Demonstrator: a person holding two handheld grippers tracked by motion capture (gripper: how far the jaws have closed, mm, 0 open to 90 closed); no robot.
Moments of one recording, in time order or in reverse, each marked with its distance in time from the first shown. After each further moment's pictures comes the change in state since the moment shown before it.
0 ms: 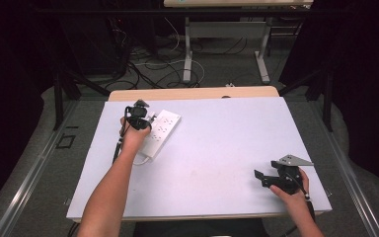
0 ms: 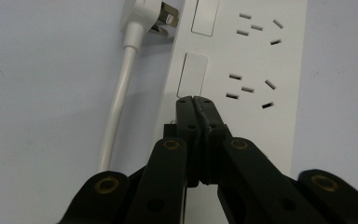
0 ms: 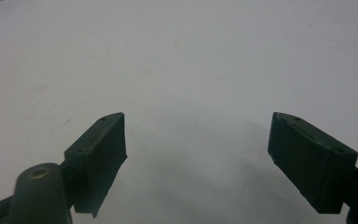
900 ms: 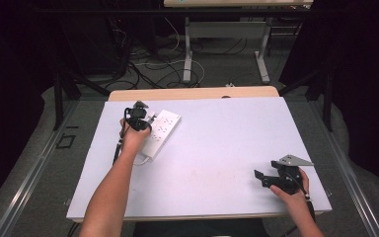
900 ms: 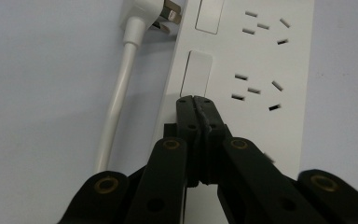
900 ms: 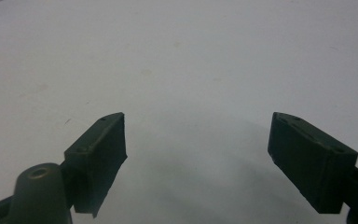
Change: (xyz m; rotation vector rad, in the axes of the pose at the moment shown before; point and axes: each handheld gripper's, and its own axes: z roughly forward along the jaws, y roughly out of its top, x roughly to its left) left arm 0.004 -0.002 0.006 -0.010 -0.024 -0.021; right arm 0.000 0.000 0.000 0.001 0.000 -0.006
